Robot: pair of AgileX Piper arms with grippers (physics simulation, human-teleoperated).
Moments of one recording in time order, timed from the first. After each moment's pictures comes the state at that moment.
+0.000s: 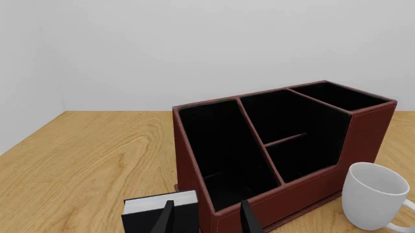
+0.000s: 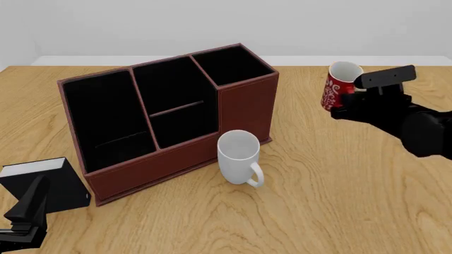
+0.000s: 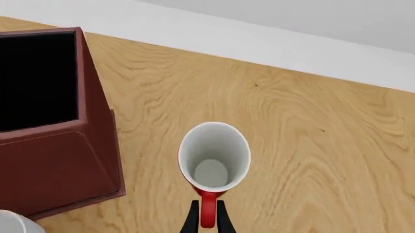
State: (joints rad) left arm 0.00 0.00 0.00 0.00 0.00; right arm 0.07 1.42 -0.76 -0.18 -0.14
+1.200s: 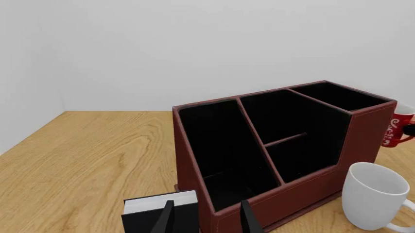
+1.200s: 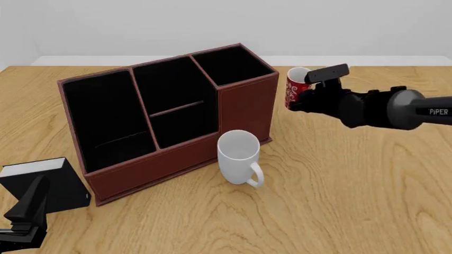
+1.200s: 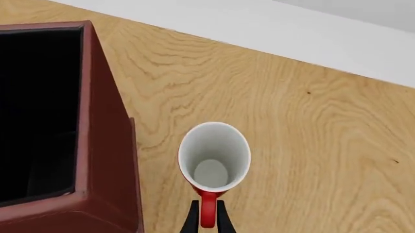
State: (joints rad) left arm 0.00 0.00 0.00 0.00 0.00; right arm 0.17 1.84 -1.10 -0.16 -0.12
